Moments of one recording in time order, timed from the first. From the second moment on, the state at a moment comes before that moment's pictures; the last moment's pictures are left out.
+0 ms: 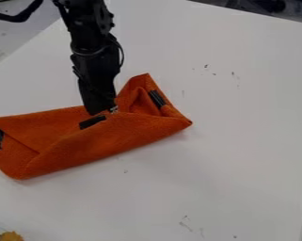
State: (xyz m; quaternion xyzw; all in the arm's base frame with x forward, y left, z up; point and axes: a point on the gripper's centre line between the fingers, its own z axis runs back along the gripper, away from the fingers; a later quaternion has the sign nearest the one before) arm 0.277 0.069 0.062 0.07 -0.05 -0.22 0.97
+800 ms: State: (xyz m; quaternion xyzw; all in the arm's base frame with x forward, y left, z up) arm 0.287 0.094 0.024 0.03 -0.09 -0.24 0.97
